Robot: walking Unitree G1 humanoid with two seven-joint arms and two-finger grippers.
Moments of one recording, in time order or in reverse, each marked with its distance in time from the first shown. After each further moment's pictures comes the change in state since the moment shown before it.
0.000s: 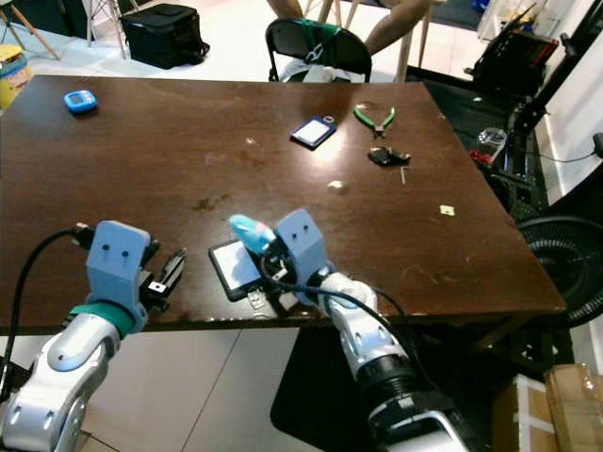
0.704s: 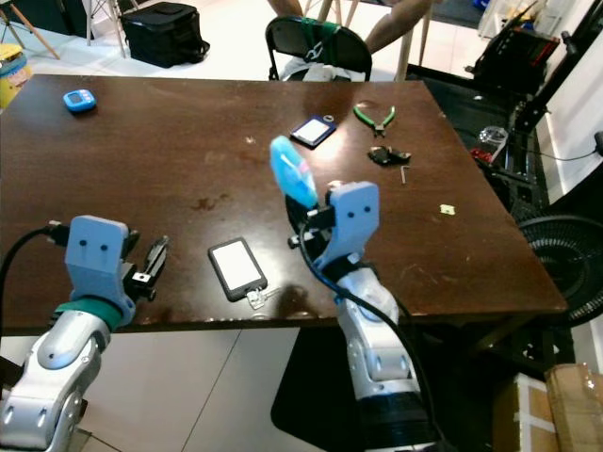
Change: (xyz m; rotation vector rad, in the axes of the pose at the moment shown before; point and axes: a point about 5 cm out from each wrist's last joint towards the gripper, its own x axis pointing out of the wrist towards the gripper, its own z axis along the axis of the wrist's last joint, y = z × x) left arm 0.001 0.014 0.002 -0.034 -0.055 0.112; right arm -0.039 -0.005 0.048 0.125 -0.428 -0.288
